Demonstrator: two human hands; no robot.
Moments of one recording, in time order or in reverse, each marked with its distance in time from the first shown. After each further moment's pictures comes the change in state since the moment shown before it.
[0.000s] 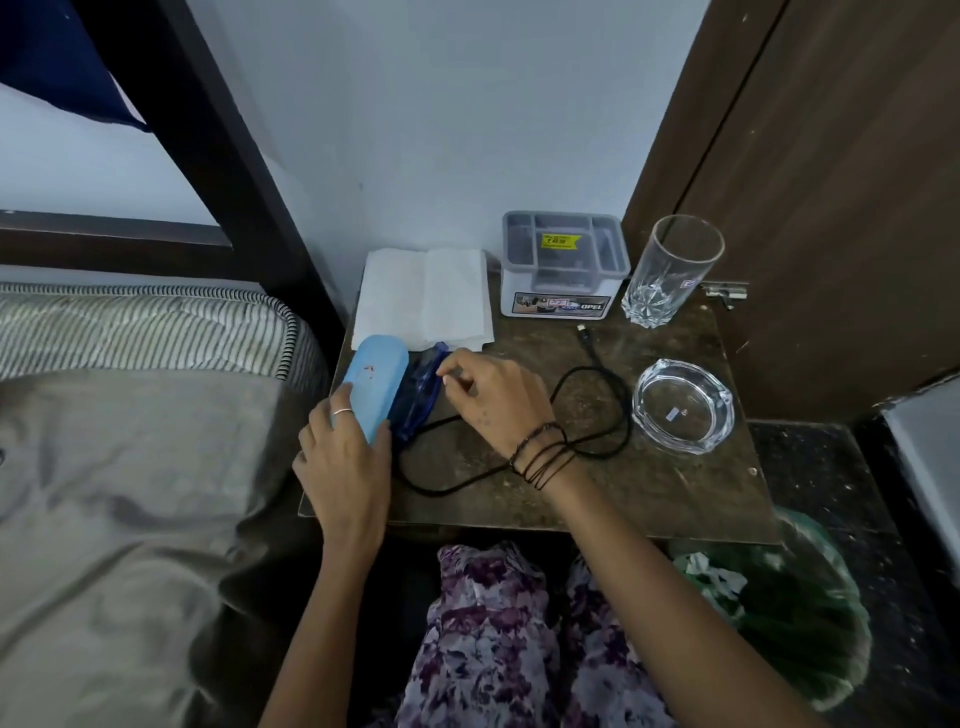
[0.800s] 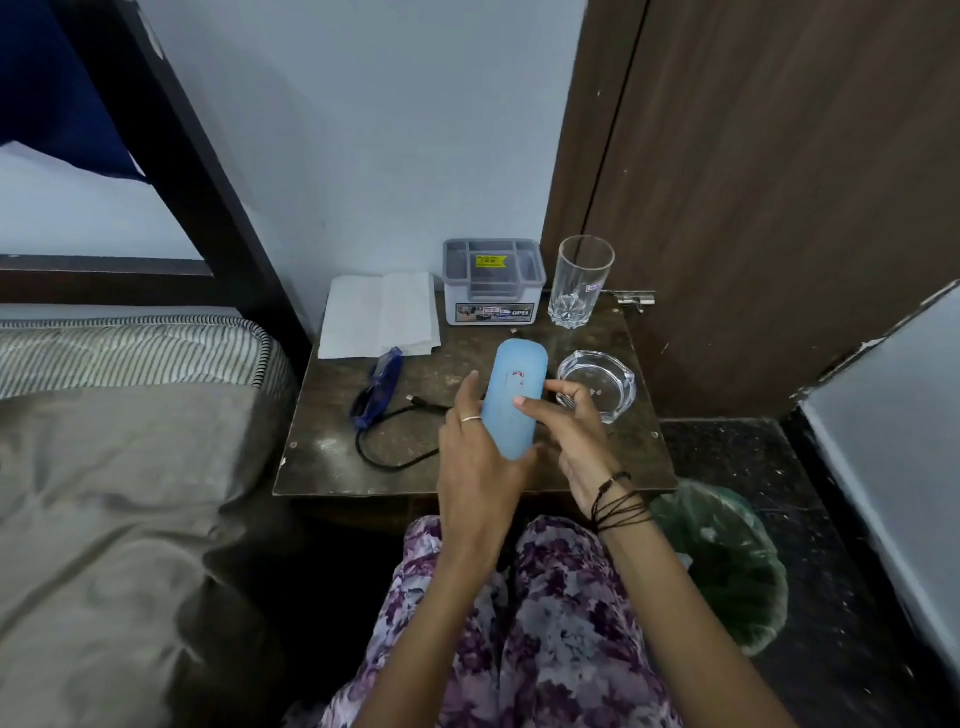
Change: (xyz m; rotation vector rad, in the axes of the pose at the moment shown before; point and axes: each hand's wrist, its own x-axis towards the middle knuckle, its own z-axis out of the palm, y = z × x) left_hand -0.109 0.116 -0.020 -0.601 -0.303 0.197; right_hand -0.108 0.015 -0.091 1.127 0.204 0.737
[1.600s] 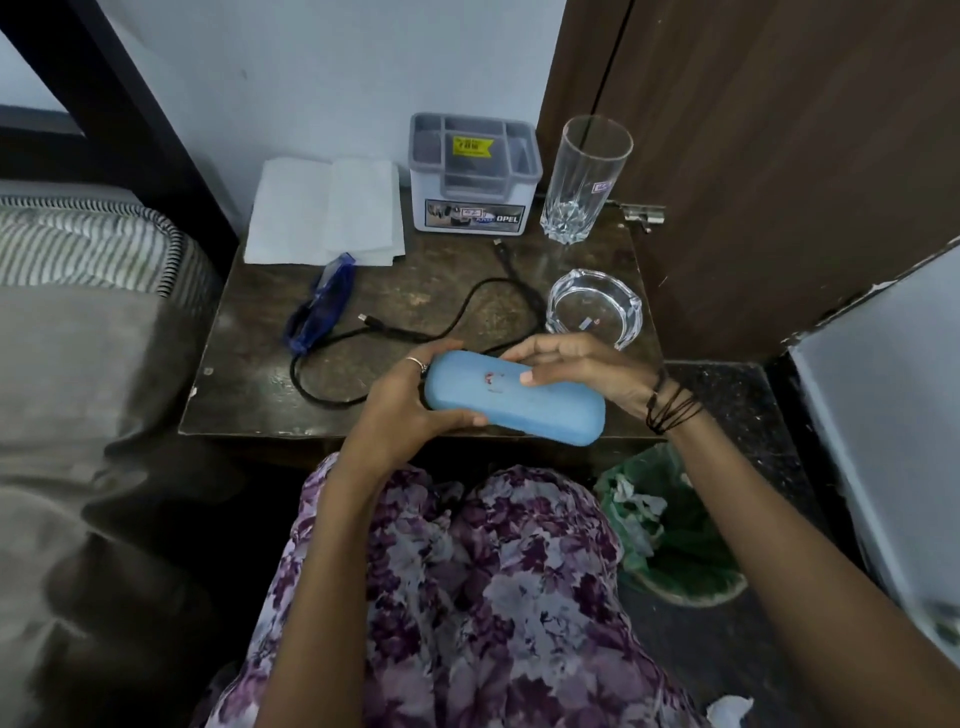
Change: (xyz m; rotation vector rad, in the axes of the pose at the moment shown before) left_hand 0.039 -0.090 0.001 -0.035 -0.329 0.073; right_hand 0.076 0.011 -0.065 -0.659 -0.663 0.034
